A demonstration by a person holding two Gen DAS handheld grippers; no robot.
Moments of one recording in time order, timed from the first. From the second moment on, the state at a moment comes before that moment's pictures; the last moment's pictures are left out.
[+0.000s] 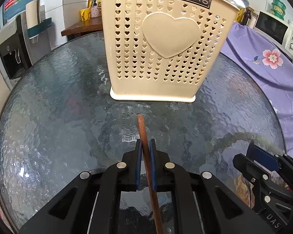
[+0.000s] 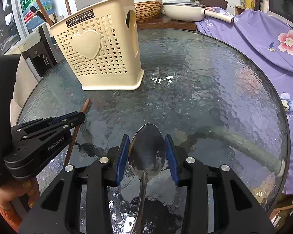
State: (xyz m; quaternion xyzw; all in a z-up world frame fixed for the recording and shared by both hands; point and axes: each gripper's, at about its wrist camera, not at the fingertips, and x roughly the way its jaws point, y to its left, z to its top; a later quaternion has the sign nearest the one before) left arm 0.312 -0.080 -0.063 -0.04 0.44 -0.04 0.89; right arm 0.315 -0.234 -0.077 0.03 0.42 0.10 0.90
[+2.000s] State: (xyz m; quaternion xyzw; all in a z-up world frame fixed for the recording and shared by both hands) left arm 0.235 -0.036 0.124 -0.06 0.23 -0.17 0.96; right arm 0.294 -0.204 0.071 -0.02 0.29 0.16 0.95
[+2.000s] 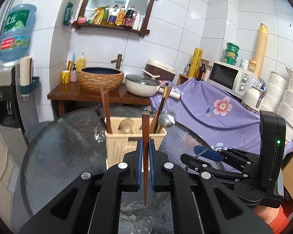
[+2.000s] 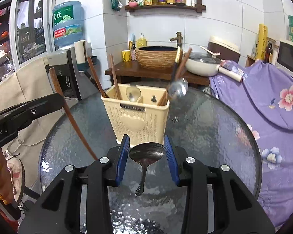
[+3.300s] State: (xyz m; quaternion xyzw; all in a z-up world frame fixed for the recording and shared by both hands) left arm 0.368 -0.054 0.140 -0.01 0.25 -0.07 0.97; right arm 0.409 -0.169 0.076 -0.06 0.24 0.12 0.96
